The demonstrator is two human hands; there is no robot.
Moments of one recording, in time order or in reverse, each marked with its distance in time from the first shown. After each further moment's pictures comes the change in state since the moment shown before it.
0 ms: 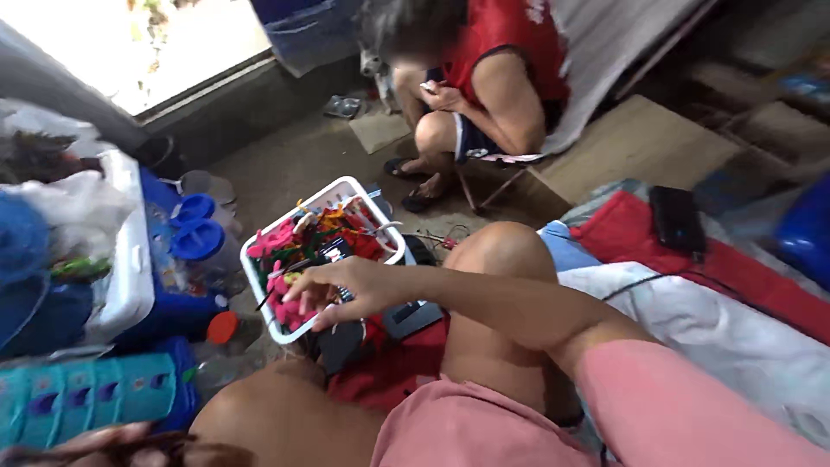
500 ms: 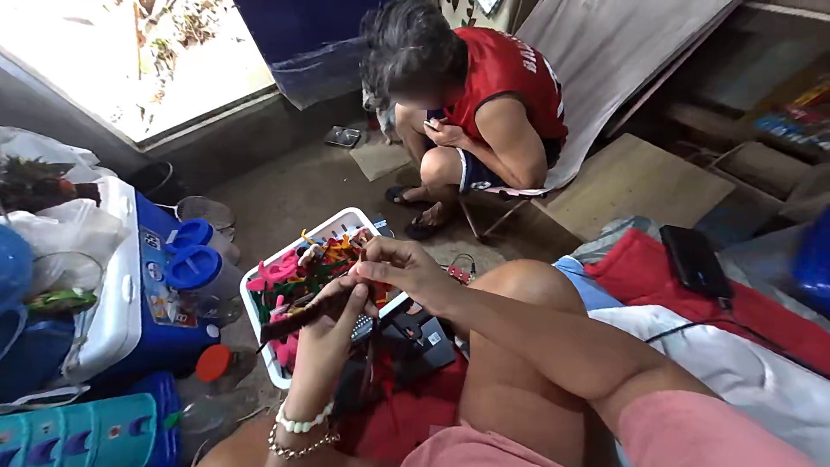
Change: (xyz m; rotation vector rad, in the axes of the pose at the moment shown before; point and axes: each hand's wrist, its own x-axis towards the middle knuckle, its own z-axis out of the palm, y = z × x) left_hand 0.083 -0.051 0.196 -0.518 -0.335 -0.368; right_hand -0.007 -0.007 -0.047 0.262 0.629 0.262
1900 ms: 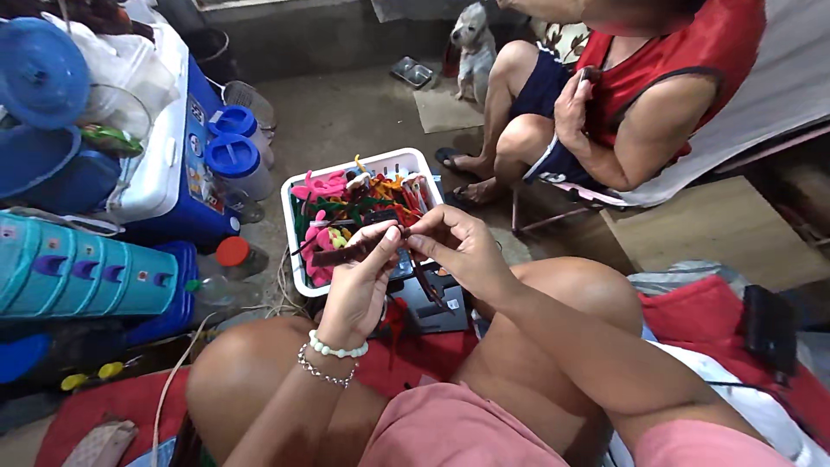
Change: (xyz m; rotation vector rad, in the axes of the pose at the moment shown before) left_hand -0.034 -0.005 -0.021 -0.627 0.440 -0.292; right_hand -0.015 0.024 0.038 -0.266 -0.087 0.026
